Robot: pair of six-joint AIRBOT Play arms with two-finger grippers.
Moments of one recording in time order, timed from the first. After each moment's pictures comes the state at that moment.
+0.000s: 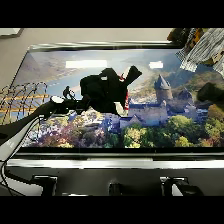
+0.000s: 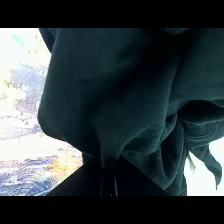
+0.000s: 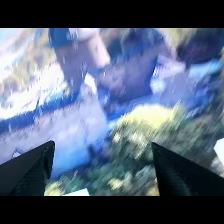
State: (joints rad) left arm -0.21 -1.71 1.13 0.47 -0.62 -1.48; right arm -0.15 -0.86 1.23 -1.59 1.23 1.87
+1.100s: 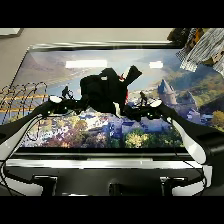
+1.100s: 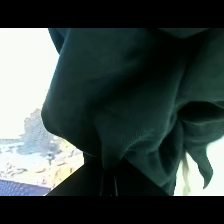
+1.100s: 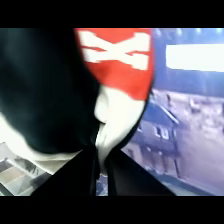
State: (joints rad) left arm -0.17 -1.70 1.14 0.47 -0.66 -1.49; right arm 0.20 -1.68 1.07 -0.50 0.82 1.29
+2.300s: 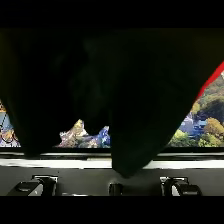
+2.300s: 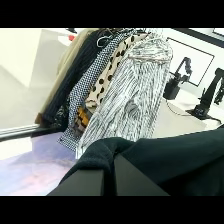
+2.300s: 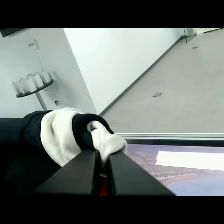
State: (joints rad) left arm -0.01 -0.87 1.69 0.60 -0.96 -1.31; right arm -0.03 -0.57 1.55 -0.93 0.92 1.60
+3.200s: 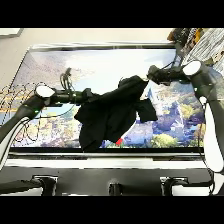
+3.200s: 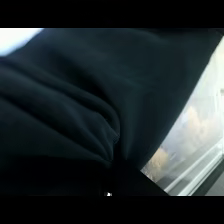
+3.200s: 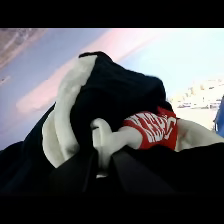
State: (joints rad) left arm -0.27 -1.45 1.18 0.55 -0.84 -1.33; right arm 0.01 -1.57 1.56 -0.96 0.93 1.58
